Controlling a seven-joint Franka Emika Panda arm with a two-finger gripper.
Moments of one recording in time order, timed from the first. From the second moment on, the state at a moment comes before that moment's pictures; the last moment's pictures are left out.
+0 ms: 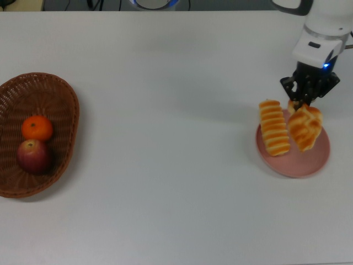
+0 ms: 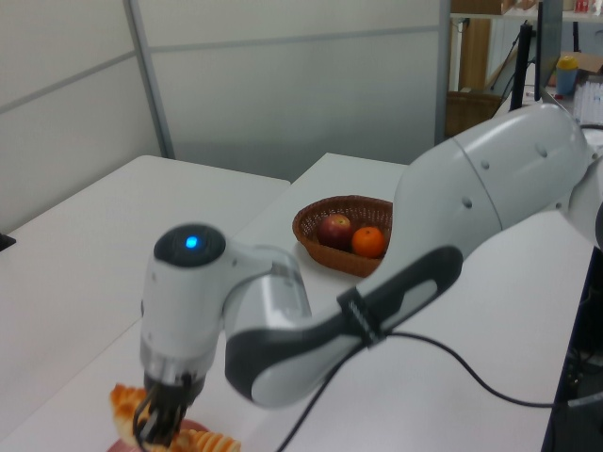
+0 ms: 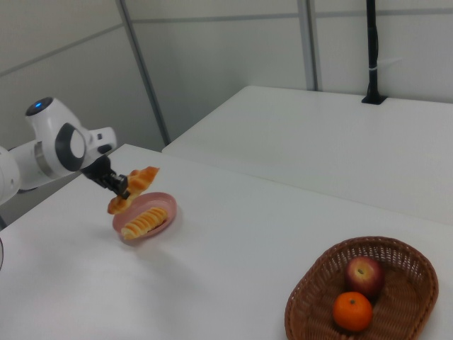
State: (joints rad) arm 0.40 0.45 0.28 -1.57 -0.34 2.29 0.64
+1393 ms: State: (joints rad) arm 0.45 0.50 0.19 -1.50 -0.32 2.28 0.68
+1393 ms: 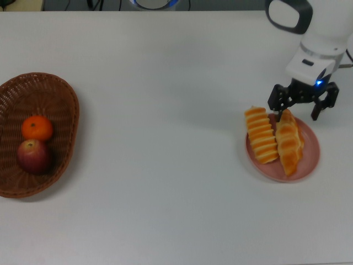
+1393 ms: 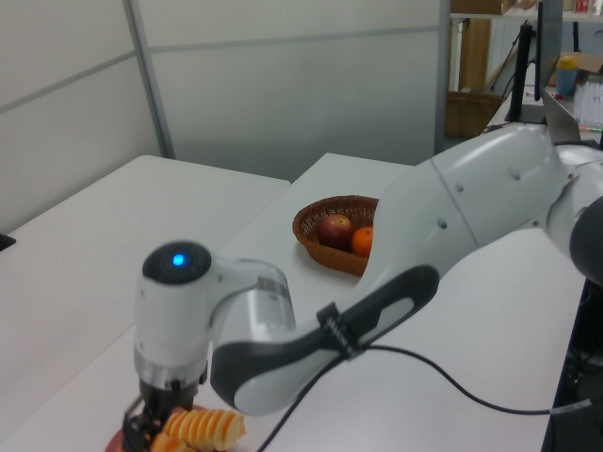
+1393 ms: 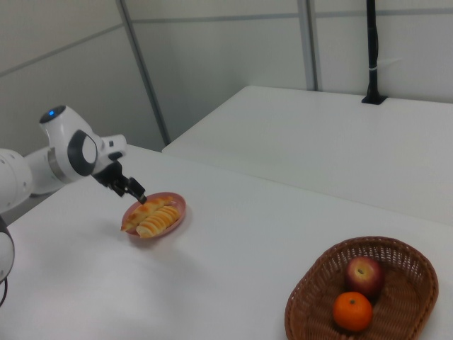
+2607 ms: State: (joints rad) arm 0.05 0.00 0.17 -1.61 -0.02 1.61 0.22
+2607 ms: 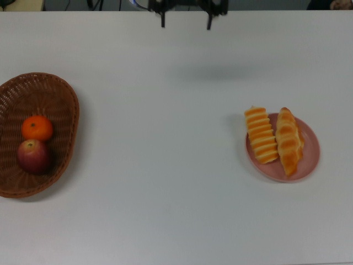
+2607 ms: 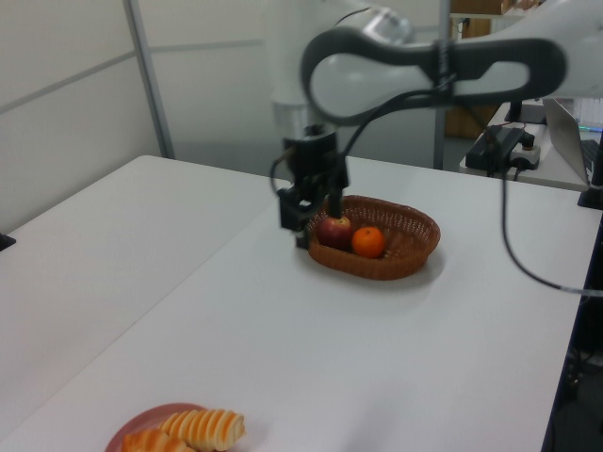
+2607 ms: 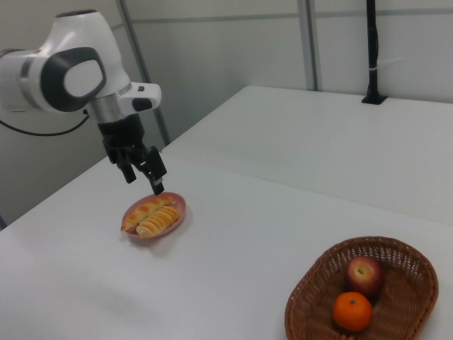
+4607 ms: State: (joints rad) arm -0.09 0.04 0.11 -1.62 0.02 1.69 0.07
